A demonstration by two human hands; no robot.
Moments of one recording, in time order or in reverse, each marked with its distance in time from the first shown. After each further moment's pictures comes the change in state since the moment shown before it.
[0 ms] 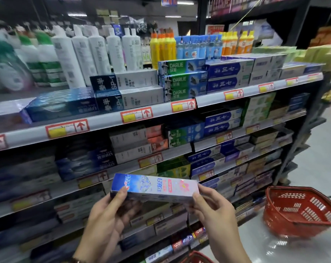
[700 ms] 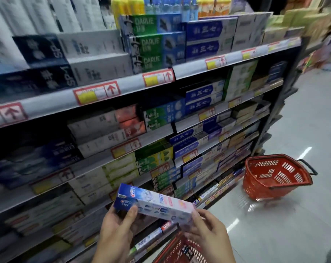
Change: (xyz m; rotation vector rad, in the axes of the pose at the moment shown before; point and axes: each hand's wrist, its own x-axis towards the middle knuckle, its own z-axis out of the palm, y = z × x) left_hand 0.054 -0.126 -0.016 0.081 -0.073 -0.112; right_hand 0.011 0.118 -0.048 -0.005 0.220 0.253
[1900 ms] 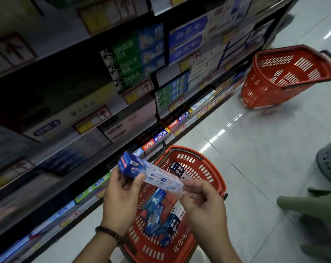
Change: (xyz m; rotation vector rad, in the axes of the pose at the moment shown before) left_hand 0.092 -0.366 -0.151 0.647 -0.032 -0.117; right_hand 0.112 0.343 -0.077 -0.311 0.184 0.124
